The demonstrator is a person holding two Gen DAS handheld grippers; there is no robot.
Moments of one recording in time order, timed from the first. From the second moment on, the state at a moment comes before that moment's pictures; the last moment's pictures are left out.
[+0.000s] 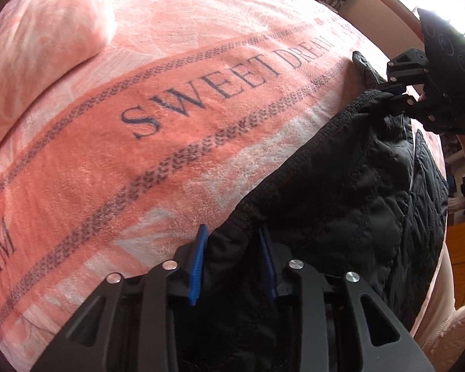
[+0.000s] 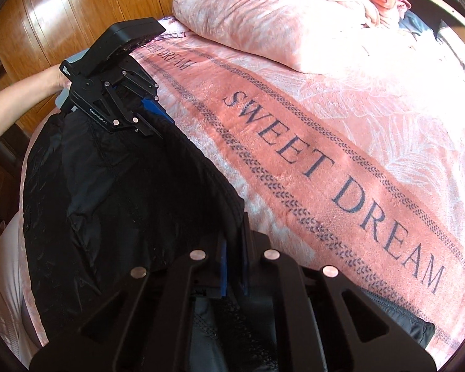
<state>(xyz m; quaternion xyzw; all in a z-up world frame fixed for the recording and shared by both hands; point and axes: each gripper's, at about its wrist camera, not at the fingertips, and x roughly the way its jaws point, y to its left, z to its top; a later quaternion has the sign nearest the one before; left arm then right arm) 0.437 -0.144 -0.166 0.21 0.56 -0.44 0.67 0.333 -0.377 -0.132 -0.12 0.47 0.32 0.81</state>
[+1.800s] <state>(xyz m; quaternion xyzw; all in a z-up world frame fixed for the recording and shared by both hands) 0.032 -0.035 -0.133 0.10 0.48 -0.29 0.82 -0.041 -0.315 -0.146 -0.03 0.45 0.21 0.87</state>
